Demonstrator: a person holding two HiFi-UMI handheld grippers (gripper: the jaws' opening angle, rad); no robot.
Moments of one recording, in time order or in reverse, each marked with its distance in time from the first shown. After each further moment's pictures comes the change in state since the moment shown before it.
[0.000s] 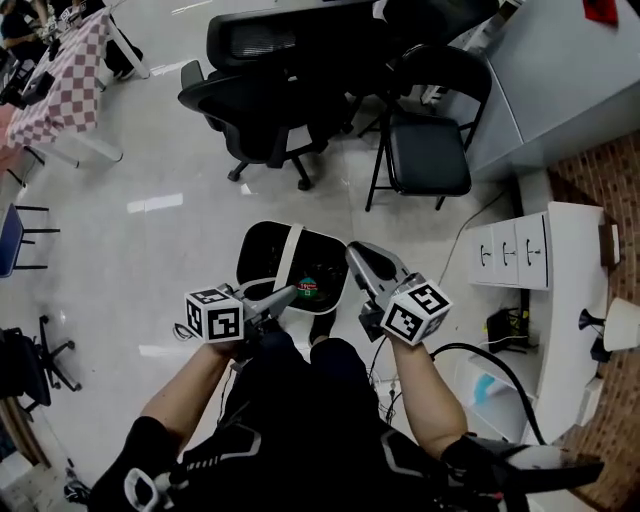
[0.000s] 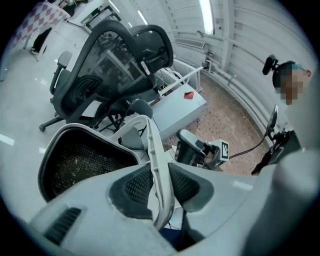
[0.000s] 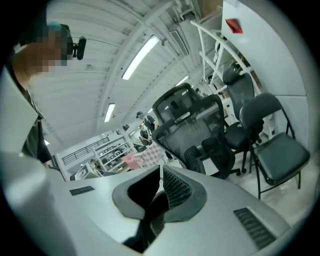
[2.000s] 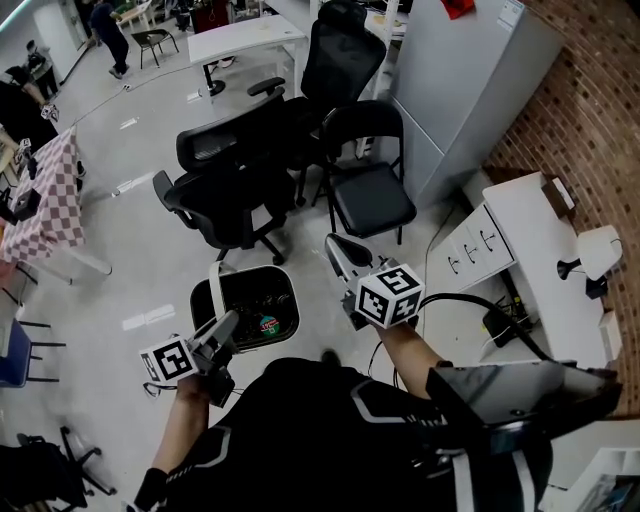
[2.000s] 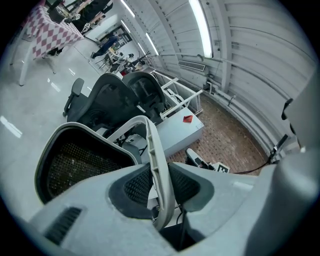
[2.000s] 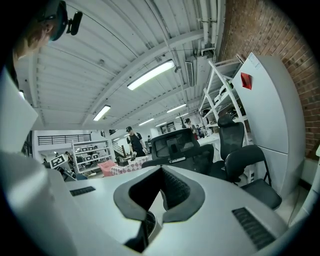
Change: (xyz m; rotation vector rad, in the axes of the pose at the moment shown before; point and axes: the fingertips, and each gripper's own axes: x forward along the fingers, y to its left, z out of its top) left arm -0.118 -0.081 0.080 -0.112 -0.218 0.036; right arm -0.054 0.055 0.127 -0.234 -0.233 -0.245
